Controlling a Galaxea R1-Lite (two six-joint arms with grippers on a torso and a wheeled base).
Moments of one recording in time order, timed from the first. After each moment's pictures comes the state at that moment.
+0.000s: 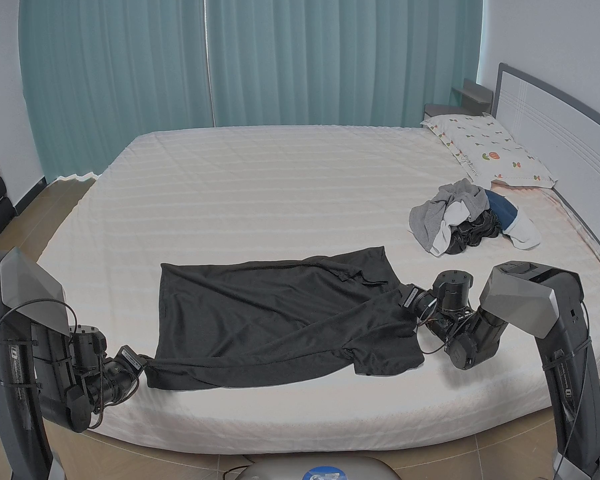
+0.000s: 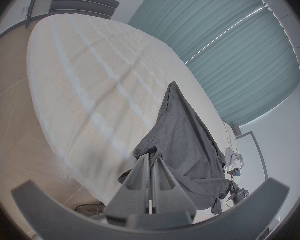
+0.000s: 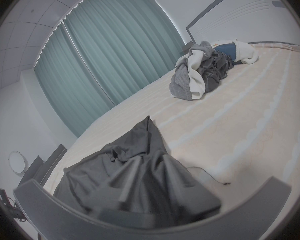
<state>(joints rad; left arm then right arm) 0.04 2.36 -0.18 -1.55 -0.10 -0.88 0.26 2.66 -1.15 -1.25 -0.10 0.58</state>
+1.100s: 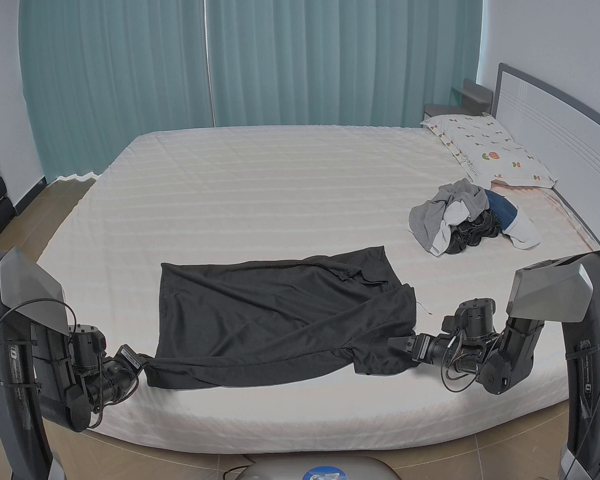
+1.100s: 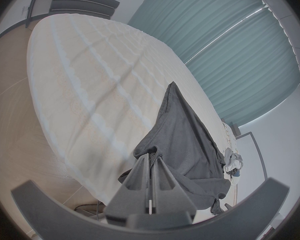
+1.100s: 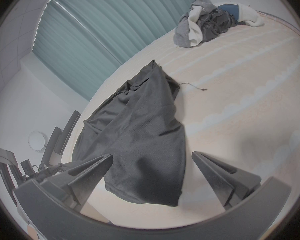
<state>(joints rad) 0.05 2.36 -0.19 -1.55 -0.10 -0.89 0.25 2.48 -0.68 -1.21 0.24 0.54</state>
